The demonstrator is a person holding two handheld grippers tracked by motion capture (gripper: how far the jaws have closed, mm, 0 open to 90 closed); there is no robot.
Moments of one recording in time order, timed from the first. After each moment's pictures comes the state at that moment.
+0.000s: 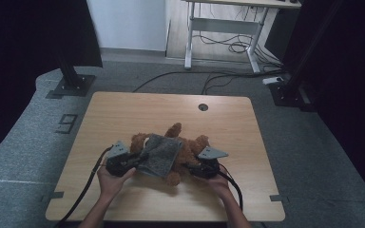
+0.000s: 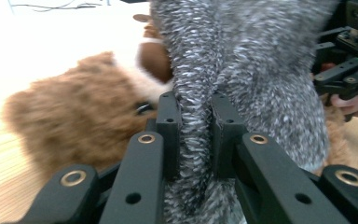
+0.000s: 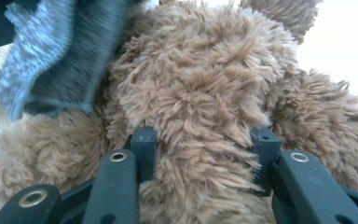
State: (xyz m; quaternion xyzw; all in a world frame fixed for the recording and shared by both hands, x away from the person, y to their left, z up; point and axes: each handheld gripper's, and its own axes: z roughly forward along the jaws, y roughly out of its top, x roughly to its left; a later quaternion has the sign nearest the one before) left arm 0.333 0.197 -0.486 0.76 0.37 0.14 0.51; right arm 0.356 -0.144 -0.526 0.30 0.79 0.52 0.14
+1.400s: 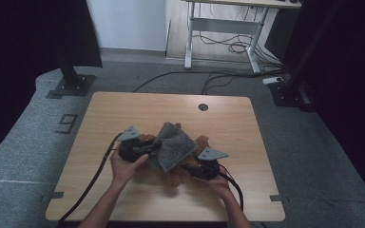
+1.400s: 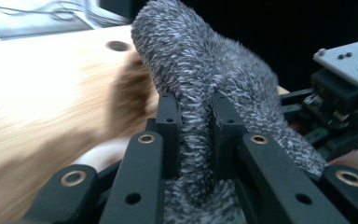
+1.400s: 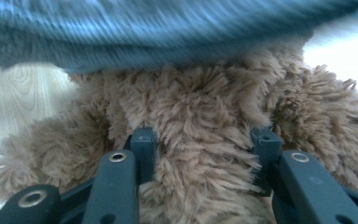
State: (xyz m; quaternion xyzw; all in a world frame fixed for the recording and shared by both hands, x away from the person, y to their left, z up) left arm 0.370 0.130 -0.447 0.77 0.34 0.09 0.54; right arm 0.354 -0.144 -0.527 0.28 0.79 0.53 0.14
